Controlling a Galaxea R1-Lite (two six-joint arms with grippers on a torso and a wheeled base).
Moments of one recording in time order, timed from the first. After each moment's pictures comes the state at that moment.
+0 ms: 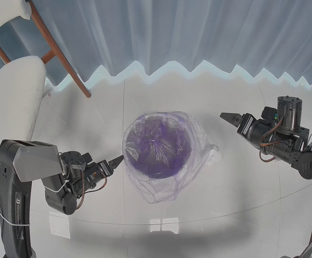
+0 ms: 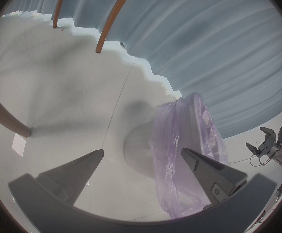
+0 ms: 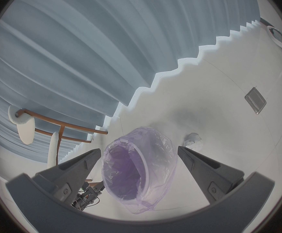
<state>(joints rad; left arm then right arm) -0.22 2.44 -0.71 -1.51 -0.25 -0.61 0.39 1.72 -0.79 -0.66 0.00 0.66</state>
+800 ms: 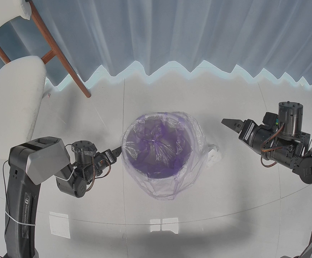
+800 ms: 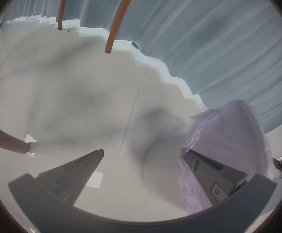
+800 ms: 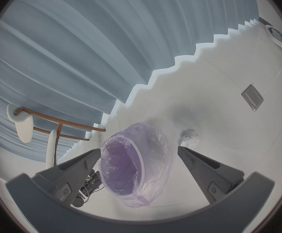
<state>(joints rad) -0.20 2.55 -1.09 -1.20 -0.12 -0.58 0.39 1.71 -0.74 -0.67 0.00 0.66</state>
